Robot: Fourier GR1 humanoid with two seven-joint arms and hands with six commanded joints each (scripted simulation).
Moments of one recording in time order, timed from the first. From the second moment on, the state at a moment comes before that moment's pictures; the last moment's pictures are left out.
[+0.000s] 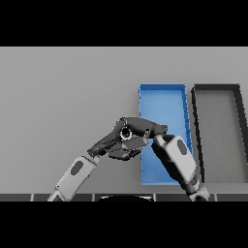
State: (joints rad) left arm -0.26 0.12 -0.53 -1.56 -0.01 -0.26 0.10; right arm -0.57 -0.08 0.31 -1.73 -0.56 0.62 0.40
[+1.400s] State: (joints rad) left arm -0.23 0.16 -0.53 -1.62 -0.03 -0.27 0.11; right arm -0.83 -0.33 -0.06 -1.15 -0.52 0.27 0.52
